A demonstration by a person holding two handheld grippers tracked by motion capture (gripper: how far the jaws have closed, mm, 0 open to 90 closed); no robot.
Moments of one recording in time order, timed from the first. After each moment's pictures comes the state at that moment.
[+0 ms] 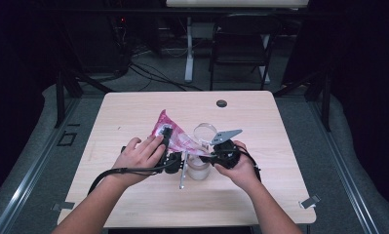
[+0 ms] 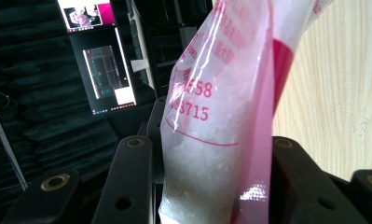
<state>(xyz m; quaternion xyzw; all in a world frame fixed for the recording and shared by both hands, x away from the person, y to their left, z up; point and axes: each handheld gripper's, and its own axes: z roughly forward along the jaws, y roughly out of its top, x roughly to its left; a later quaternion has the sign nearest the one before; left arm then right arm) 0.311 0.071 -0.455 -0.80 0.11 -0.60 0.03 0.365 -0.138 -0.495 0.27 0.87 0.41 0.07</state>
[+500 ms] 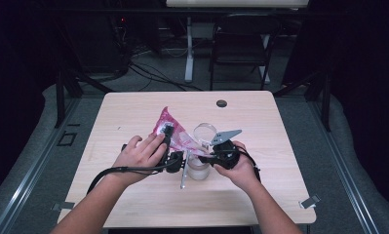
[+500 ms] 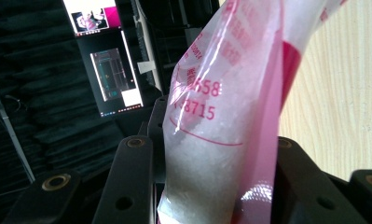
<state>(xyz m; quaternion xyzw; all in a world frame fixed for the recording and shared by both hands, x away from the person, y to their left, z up) 0.309 0.066 -0.447 -0.79 0.11 -0.61 0.03 0.364 -0.136 -0.495 0.27 0.87 0.42 0.06</state>
